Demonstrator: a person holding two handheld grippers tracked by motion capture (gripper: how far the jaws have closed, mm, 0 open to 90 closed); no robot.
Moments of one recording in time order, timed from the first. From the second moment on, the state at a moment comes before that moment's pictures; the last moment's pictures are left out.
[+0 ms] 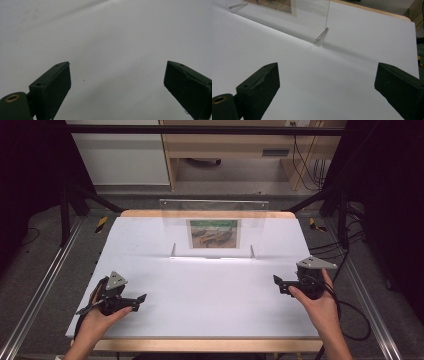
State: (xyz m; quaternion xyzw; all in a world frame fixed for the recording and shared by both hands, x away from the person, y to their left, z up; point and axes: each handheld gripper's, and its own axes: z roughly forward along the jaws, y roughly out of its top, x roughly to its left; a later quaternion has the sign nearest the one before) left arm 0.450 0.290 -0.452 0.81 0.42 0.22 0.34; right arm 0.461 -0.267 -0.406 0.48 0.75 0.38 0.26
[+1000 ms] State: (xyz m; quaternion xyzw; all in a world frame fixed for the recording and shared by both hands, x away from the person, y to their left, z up) left arm 0.444 0.327 -0.455 0.80 0.45 0.24 0.31; right arm 0.425 -0.281 -0.472 0.52 0.77 0.31 0.22
